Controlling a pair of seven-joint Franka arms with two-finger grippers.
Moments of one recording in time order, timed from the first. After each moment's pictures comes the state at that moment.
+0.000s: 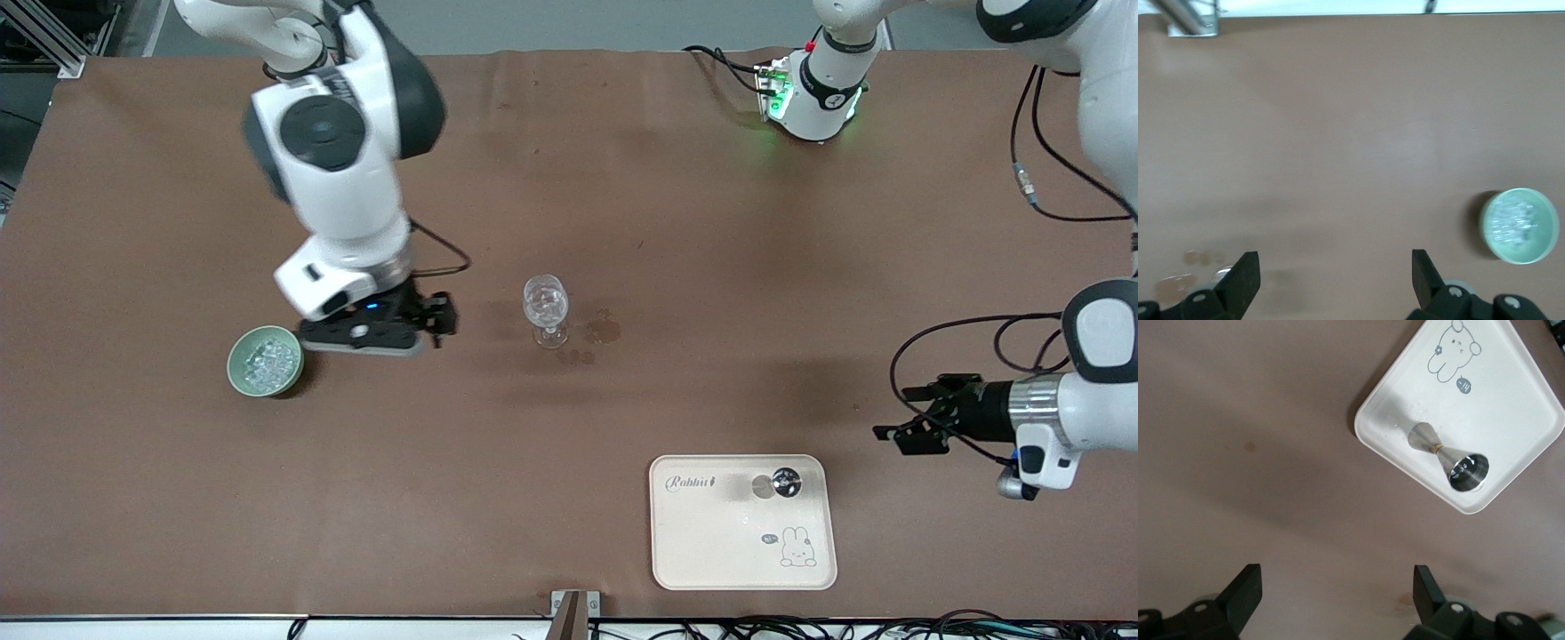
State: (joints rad) left arm 0.45 0.77 -0.63 -1.17 0.00 1.69 -0.63; right arm 0.49 0.33 -0.04 -1.45 -0.15 1.90 0.55
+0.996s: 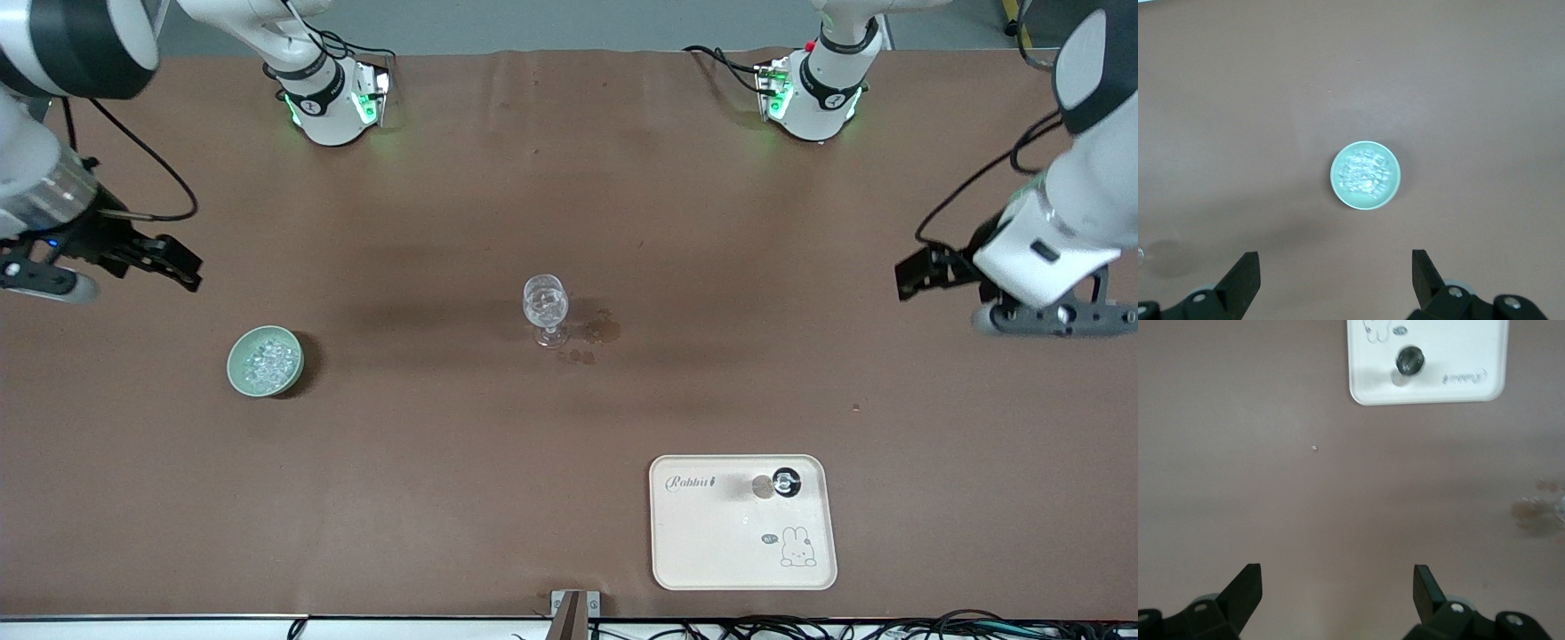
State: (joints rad) left arm -0.01 0.17 -0.19 -1.40 0.03 1.54 -0.15; right arm 0.09 -0.04 -0.04 -1.73 -0.08 1.75 0.26
